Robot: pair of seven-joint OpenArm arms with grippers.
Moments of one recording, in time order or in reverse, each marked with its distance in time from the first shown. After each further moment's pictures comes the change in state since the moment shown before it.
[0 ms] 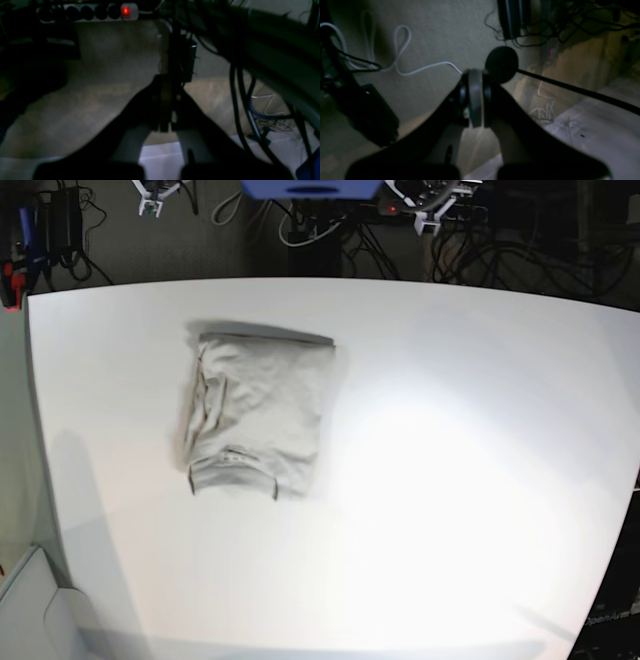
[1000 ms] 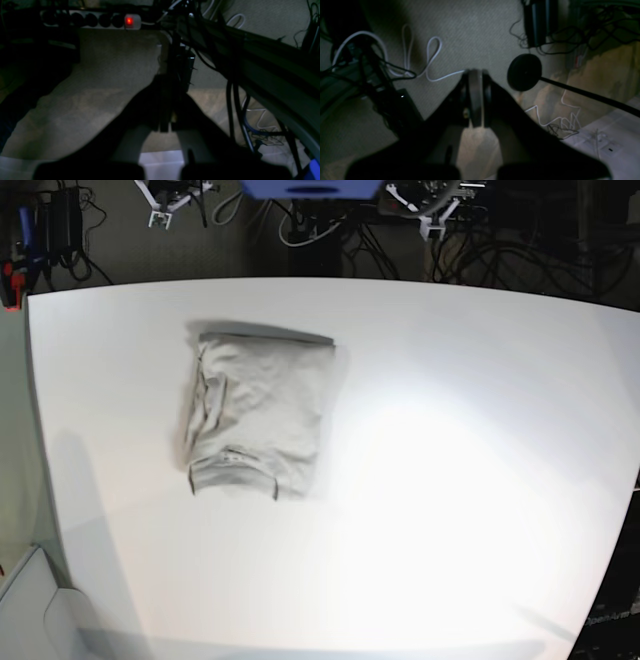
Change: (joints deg) left arm -1.2 -0.2 -0.3 -3.1 -3.2 0.5 -3.5; right arm 2.1 -0.6 -0.3 -0.1 0.2 6.5 -0.1
